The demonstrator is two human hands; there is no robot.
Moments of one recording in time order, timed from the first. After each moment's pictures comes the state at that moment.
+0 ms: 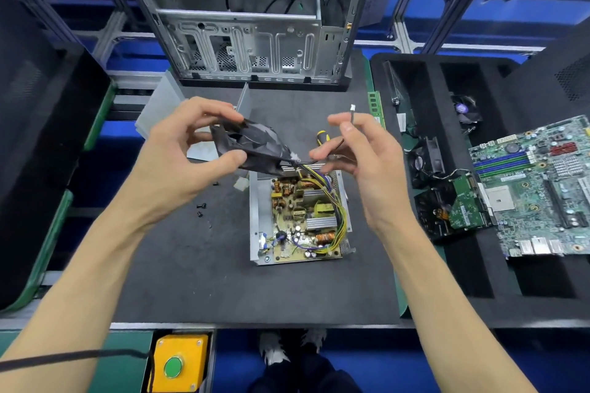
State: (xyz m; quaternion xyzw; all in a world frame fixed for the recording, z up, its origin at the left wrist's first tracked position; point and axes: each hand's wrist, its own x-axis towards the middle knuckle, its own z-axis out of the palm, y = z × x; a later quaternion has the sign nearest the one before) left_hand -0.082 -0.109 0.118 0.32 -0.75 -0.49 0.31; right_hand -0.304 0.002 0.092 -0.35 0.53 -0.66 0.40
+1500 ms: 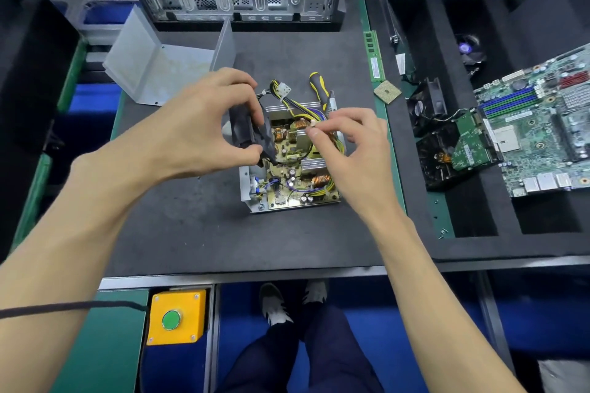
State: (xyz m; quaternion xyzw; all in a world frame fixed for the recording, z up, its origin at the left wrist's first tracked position) left_hand -0.098 -0.081 0.101 0.29 -0.92 -0.25 0.08; right_hand -0.271 0.054 0.041 -0.41 0.75 -0.48 0.21
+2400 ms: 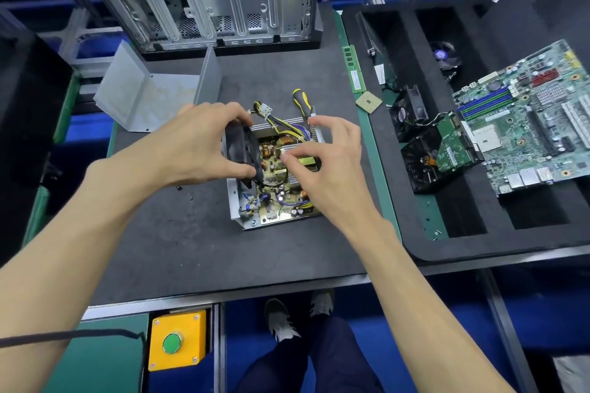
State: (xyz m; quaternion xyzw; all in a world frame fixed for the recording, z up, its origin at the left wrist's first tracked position) left_hand -0.116 -0.099 0.093 0.32 -0.93 -0.19 -0.02; right_hand -0.271 0.048 0.032 -0.47 0.77 -0.41 0.16
